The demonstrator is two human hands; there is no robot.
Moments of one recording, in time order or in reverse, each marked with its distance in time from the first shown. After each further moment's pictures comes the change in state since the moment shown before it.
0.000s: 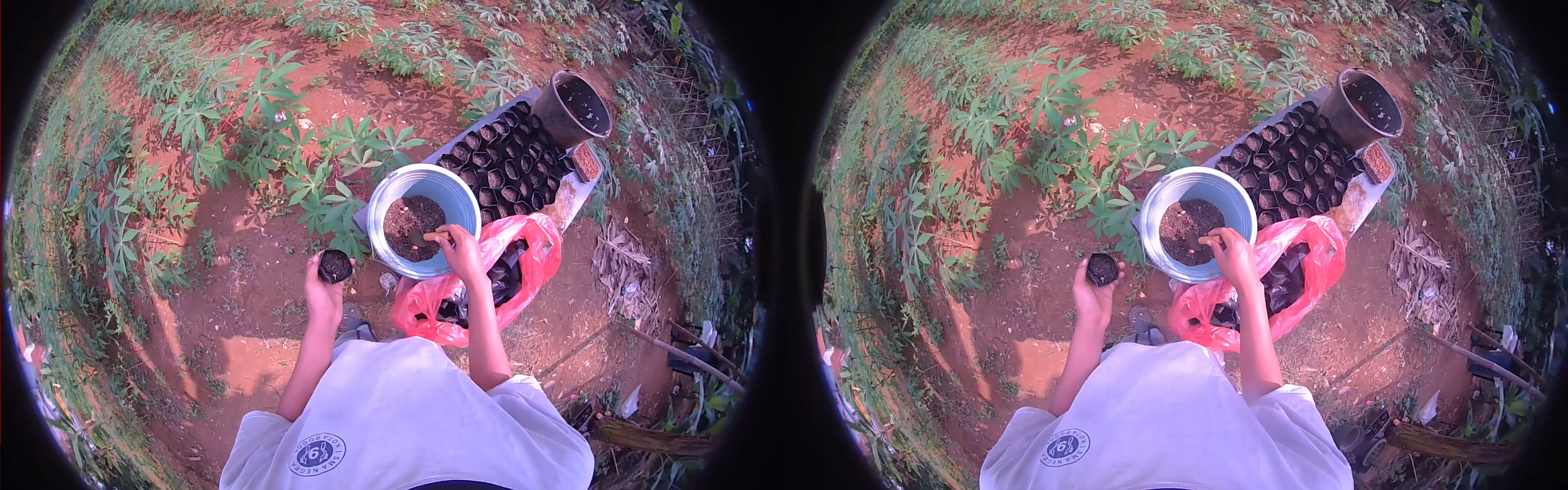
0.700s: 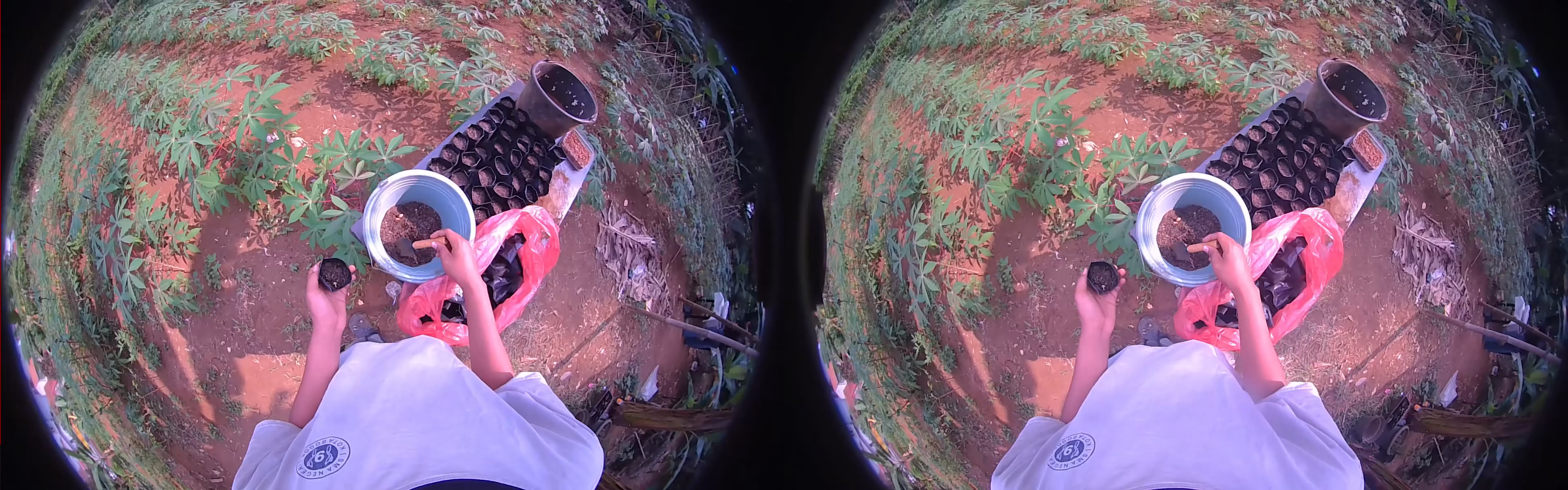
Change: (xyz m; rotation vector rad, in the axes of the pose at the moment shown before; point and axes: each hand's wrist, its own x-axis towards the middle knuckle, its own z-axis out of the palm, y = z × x) left_hand 0.004 0.003 0.003 -0.039 -0.063 -0.029; right_hand -0.010 0.005 0.011 0.222 -0.003 0.205
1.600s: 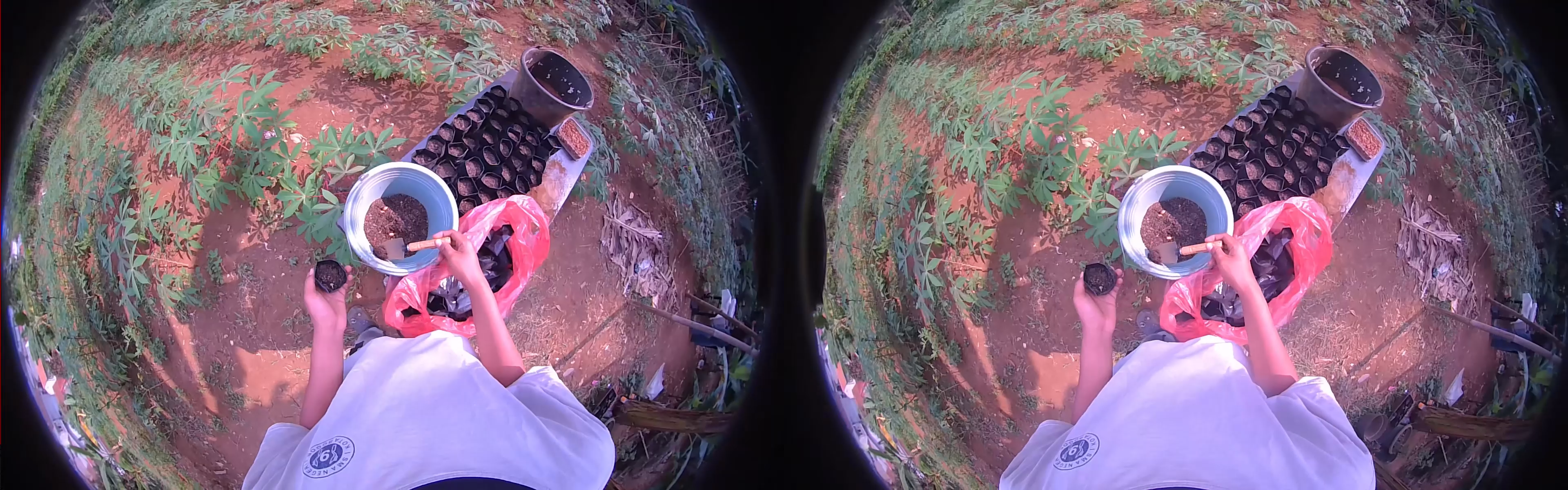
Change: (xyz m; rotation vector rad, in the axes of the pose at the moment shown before) left_hand -0.031 -0.037 0.021 -0.033 0.075 0.047; right_hand -0.018 0.042 -0.039 0.401 -0.077 0.198
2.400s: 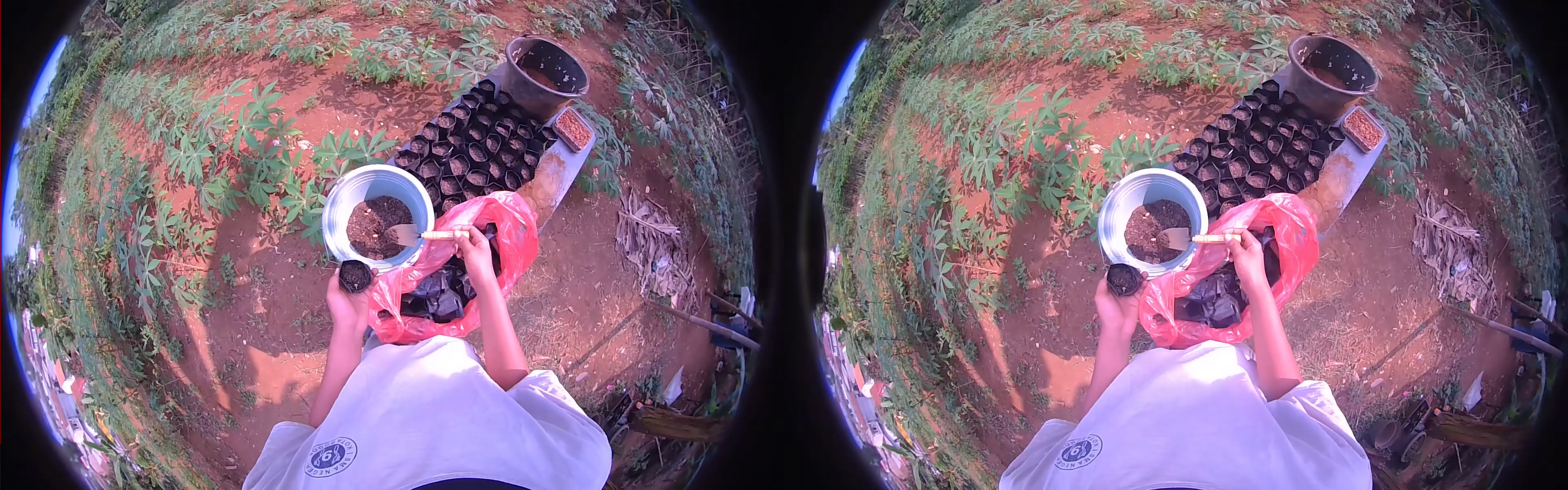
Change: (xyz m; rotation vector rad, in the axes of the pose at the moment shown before) left_hand -0.035 -0.078 0.052 0.026 -0.059 -0.126; right_hand 0.002 0.023 -0.081 0.305 0.102 -0.031
